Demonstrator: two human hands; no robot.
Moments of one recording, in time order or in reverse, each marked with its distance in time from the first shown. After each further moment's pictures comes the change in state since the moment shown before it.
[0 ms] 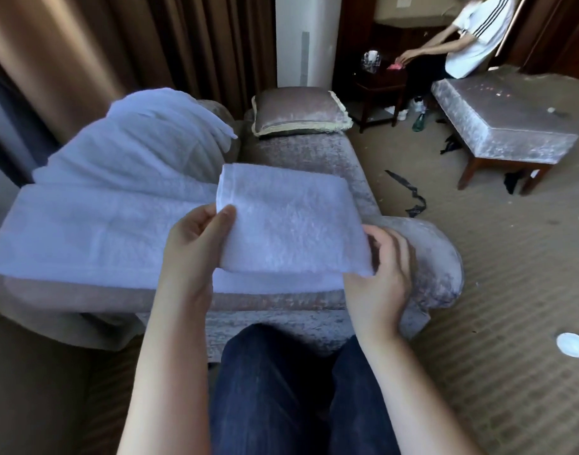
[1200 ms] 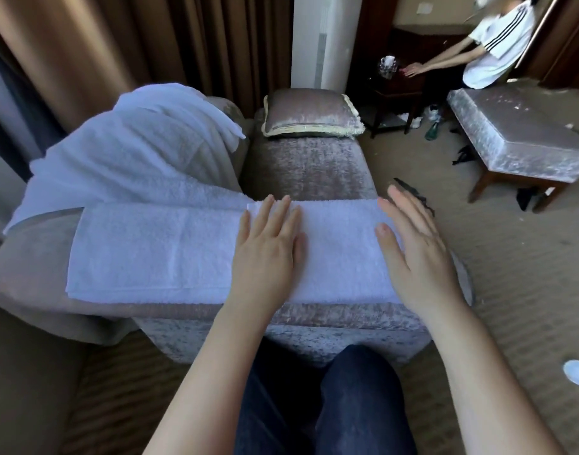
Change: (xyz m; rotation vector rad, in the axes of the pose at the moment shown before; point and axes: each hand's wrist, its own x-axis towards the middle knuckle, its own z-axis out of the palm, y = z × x) left_hand 0.029 -0.058 0.067 1.239 0.028 0.697; right_hand 0.087 0.031 -0.016 -0.129 -0.669 -0.173
